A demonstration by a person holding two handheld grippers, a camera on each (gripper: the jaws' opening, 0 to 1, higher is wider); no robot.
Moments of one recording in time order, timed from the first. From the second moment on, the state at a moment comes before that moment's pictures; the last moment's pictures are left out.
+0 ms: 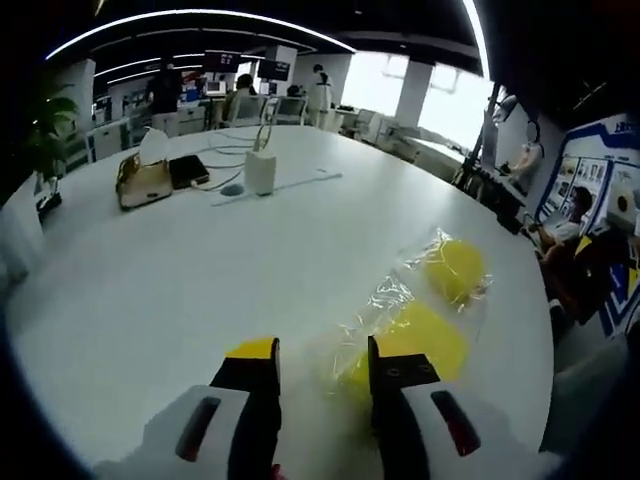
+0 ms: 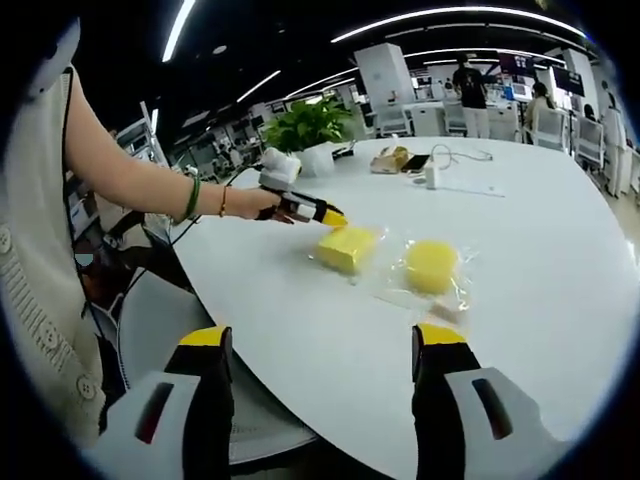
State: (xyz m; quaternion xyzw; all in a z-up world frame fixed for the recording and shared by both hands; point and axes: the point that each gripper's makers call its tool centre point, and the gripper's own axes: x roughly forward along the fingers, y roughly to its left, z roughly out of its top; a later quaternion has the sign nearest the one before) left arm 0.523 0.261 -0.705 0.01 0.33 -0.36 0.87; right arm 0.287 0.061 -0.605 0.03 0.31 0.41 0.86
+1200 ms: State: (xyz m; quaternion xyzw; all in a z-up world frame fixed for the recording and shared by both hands) left arm 0.384 0.279 -0.592 0.00 0.22 -0.33 0.92; right arm 0.282 0.103 -0.574 0.02 0.25 0.46 0.85
